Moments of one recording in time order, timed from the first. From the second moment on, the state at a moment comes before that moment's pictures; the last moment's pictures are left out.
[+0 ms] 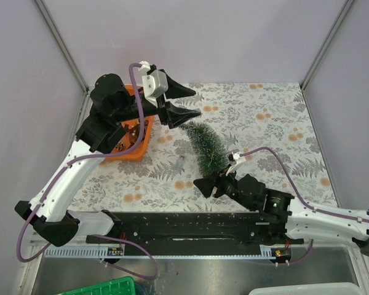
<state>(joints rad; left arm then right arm) -0.62 1.28 1.60 -0.19 0.78 0.11 1.21 0.82 0.46 0.16 0.38 0.73</state>
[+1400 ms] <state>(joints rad) -0.06 1.55 1.50 -0.75 0.32 0.25 1.24 0.59 1.06 -0.31 0.42 0.31</state>
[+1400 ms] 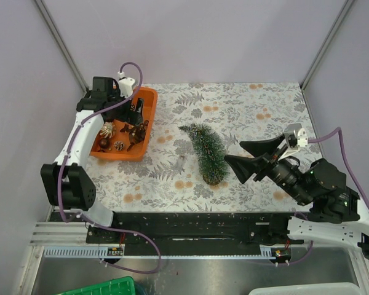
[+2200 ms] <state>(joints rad) -0.08 1.75 1.43 -0.58 0.22 0.33 1.24 0.64 1.04 -0.34 0.38 0.42</state>
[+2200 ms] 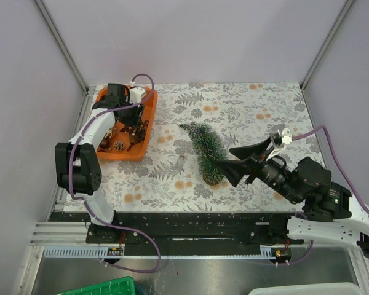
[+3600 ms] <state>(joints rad) -0.11 1.74 1.43 -0.64 0.27 0.37 1.24 0.63 1.06 -0.33 0.37 0.36</state>
